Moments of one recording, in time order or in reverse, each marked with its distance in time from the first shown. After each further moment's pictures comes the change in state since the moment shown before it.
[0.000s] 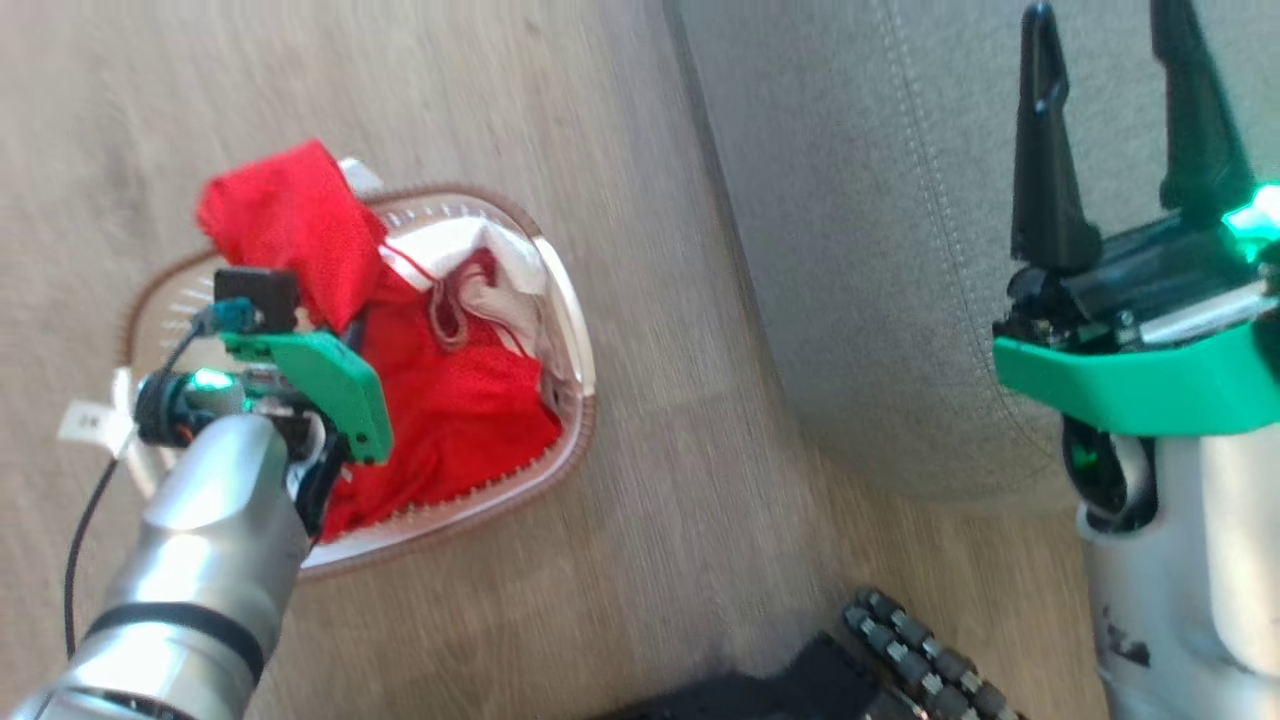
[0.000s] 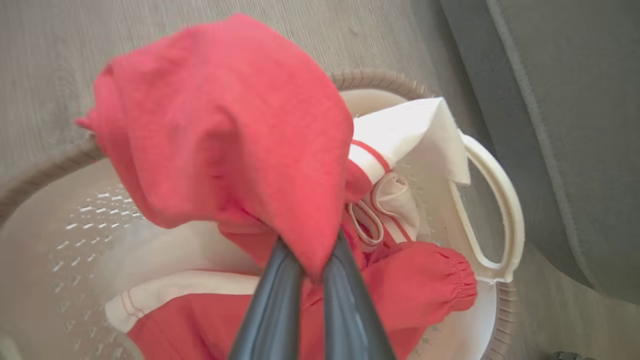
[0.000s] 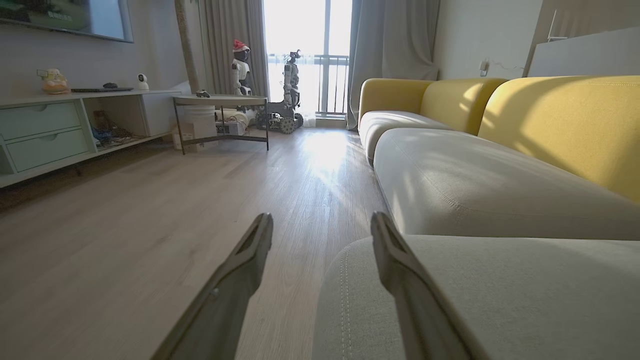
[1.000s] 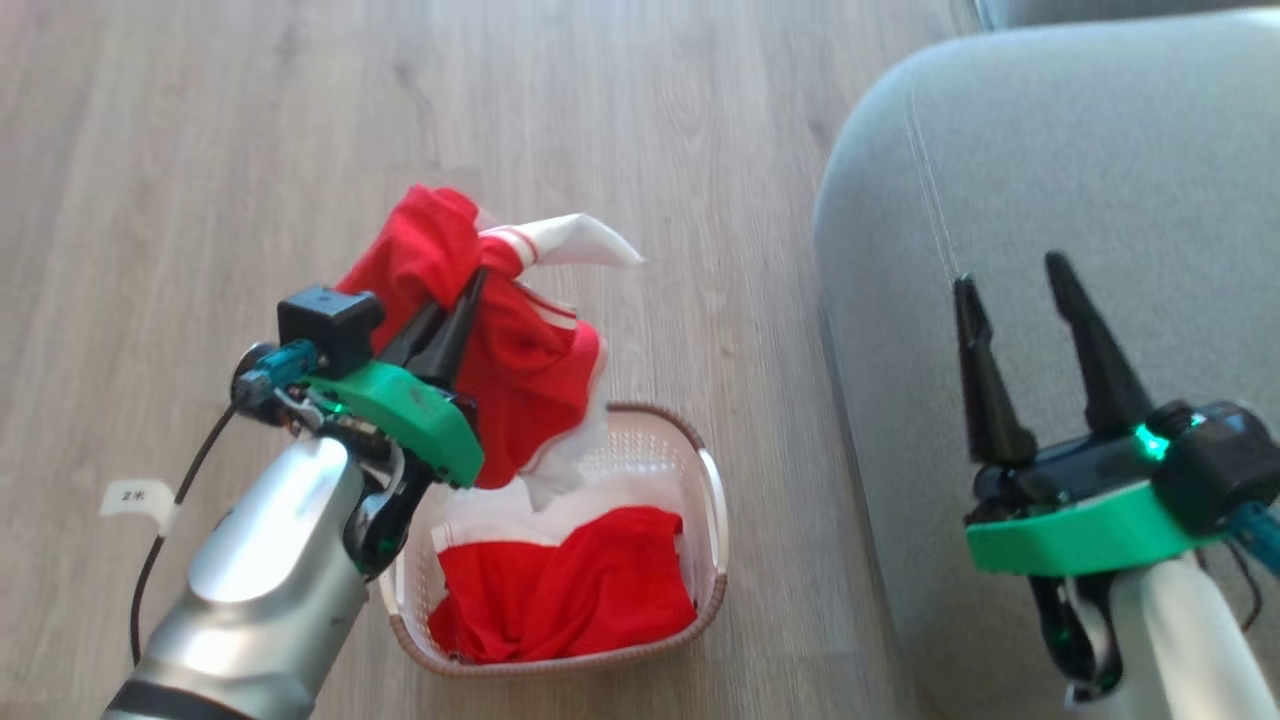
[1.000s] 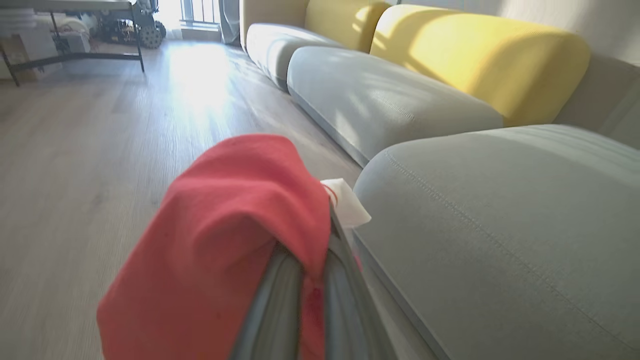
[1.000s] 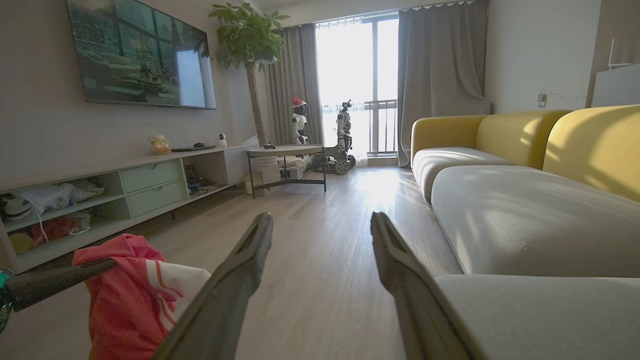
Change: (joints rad) left arm 0.230 0.064 -0.063 -0.600 -0.053 0.030 -0.075; right arm 0.302 -0.039 0.007 0.101 0.040 0.000 0.000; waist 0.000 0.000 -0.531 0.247
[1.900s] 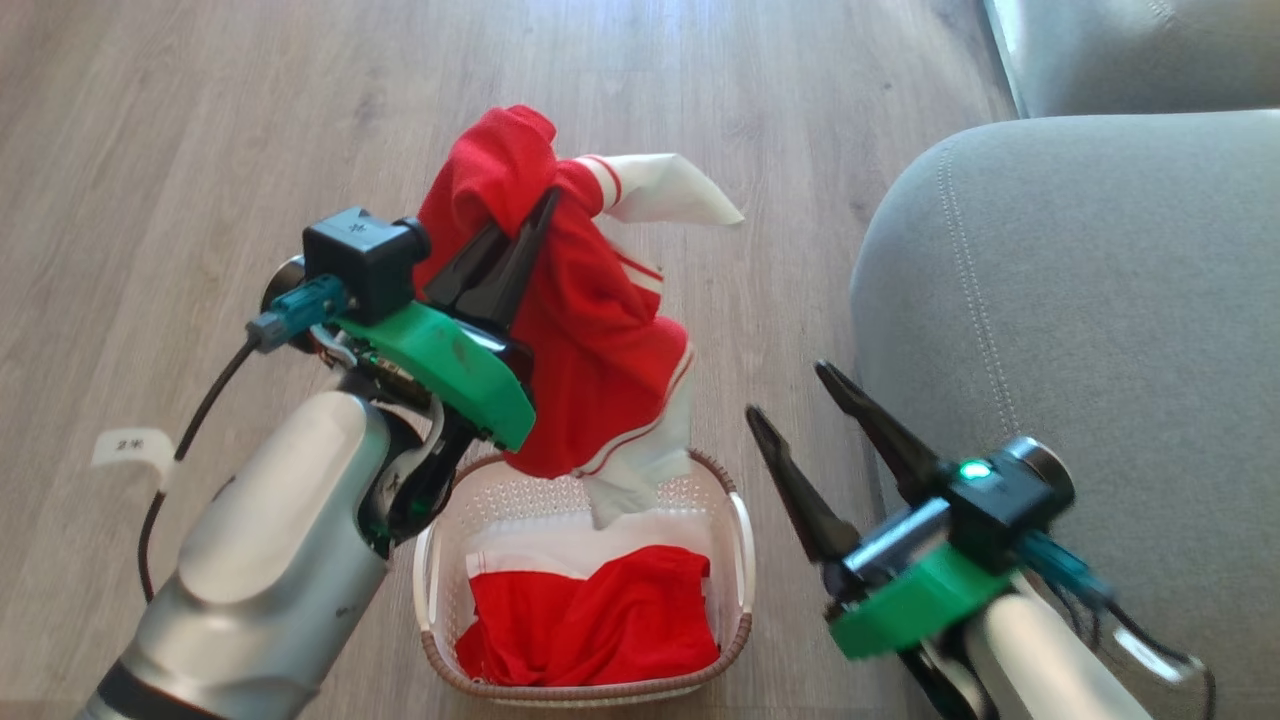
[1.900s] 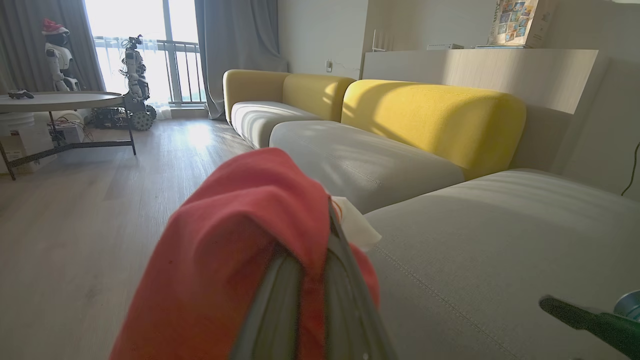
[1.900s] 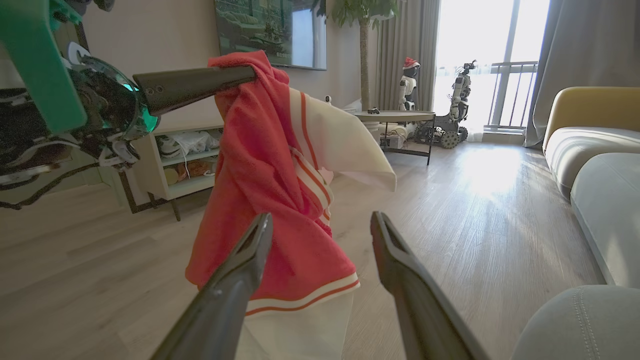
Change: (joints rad) left arm -0.003 0.038 -0.009 -0.394 -0.011 0.086 0.177; right arm -0.014 -0.066 0.336 0.139 0.044 0.000 0.000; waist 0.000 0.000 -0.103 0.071
